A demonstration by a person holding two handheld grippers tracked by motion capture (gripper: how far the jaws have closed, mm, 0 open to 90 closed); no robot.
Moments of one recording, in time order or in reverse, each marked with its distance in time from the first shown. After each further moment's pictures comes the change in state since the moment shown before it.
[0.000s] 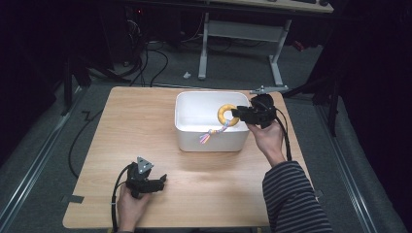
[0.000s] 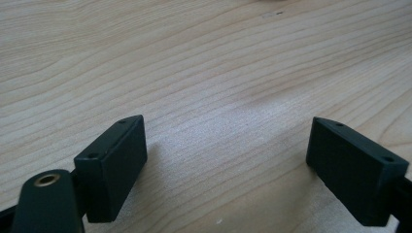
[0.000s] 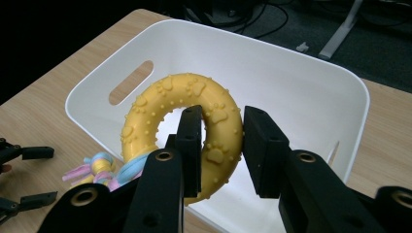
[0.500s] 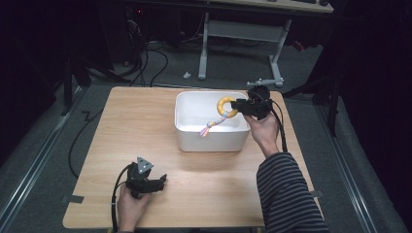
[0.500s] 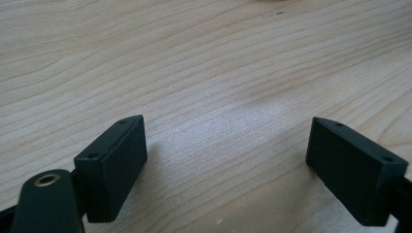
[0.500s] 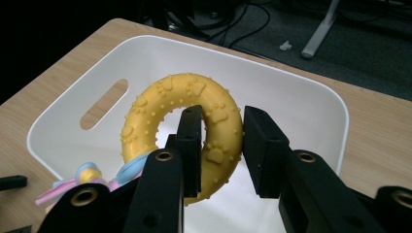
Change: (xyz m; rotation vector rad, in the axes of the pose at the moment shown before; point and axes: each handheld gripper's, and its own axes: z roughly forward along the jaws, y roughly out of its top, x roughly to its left) left arm 0.000 0.000 0.000 0.000 0.001 -0.002; right arm -0.010 0.017 0.018 -0.001 -0.063 0.046
